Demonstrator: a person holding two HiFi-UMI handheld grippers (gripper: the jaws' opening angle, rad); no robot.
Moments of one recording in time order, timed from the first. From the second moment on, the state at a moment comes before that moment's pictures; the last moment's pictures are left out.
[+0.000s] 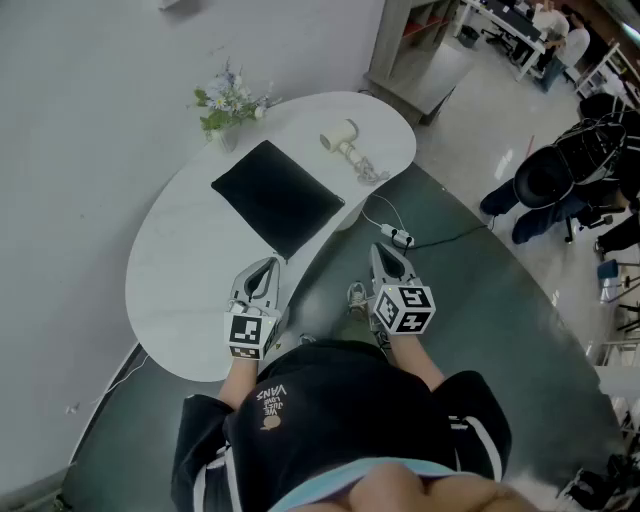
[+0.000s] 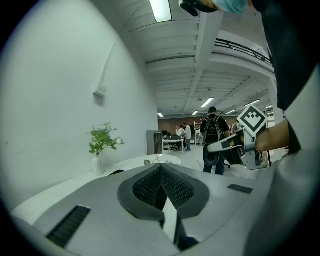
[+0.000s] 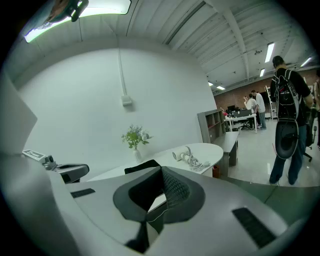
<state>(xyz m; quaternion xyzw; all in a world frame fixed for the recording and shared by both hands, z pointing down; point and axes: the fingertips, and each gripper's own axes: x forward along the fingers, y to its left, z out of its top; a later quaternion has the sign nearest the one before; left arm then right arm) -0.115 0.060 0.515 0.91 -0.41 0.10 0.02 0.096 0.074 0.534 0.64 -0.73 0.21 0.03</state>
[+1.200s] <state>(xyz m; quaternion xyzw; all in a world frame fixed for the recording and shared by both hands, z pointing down) -0.050 -0.031 0.538 0.88 -0.45 0.13 0.08 0.156 -0.038 0.547 0.60 -0.76 0.24 0.06</state>
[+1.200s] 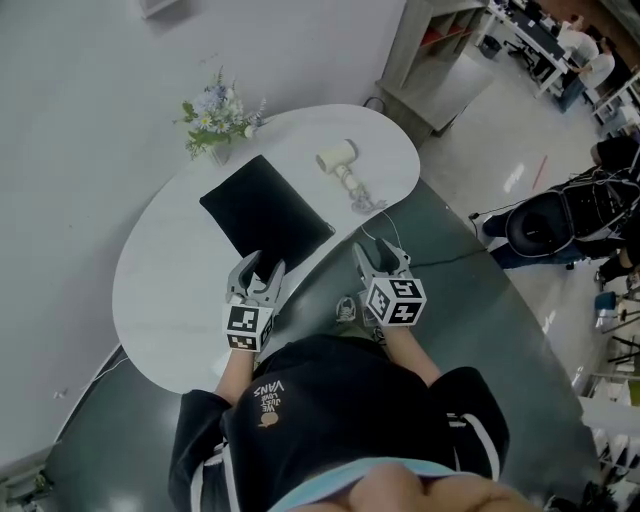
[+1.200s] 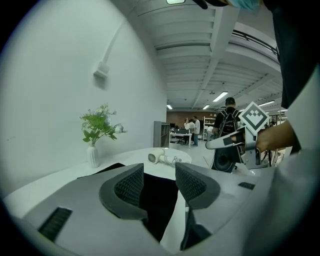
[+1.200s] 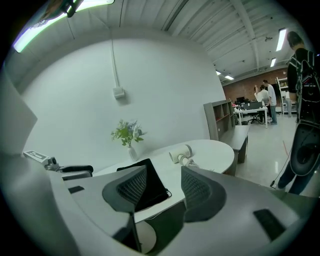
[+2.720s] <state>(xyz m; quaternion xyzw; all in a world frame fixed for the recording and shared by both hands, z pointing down) 0.005 -0.089 0.626 0.78 -0.55 0.24 0.17 0.198 -0.251 0.655 0.42 -0.83 0.25 0.28</state>
